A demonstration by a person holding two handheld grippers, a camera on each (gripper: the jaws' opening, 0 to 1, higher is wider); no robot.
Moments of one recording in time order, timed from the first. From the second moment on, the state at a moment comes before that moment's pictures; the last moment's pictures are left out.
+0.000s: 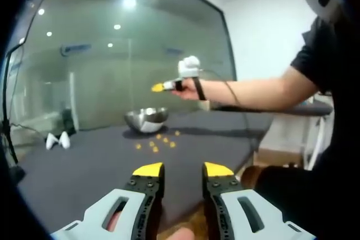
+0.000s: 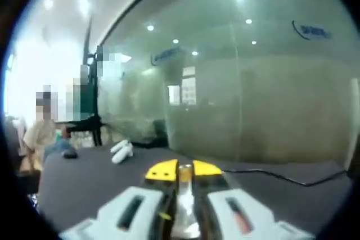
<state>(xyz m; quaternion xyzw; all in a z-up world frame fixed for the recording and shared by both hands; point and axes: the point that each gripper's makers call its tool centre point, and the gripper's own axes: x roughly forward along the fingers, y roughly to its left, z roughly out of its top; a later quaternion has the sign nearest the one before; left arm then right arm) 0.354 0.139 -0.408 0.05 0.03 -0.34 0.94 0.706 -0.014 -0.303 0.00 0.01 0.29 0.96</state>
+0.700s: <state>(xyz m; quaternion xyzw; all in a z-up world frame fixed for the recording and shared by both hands) 0.350 0.138 -0.406 0.05 0.03 -0.34 0.94 0.721 -0.012 -0.319 -0.02 0.03 0.31 0.95</state>
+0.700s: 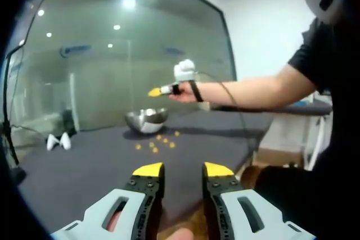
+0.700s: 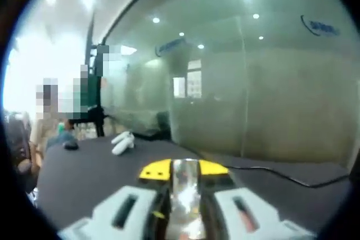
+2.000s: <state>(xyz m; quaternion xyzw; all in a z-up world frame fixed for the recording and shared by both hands) 0.348 0.129 -0.403 0.06 0.03 -0.35 0.93 0.595 -0.057 -0.315 -0.02 -0.02 0.35 0.94</state>
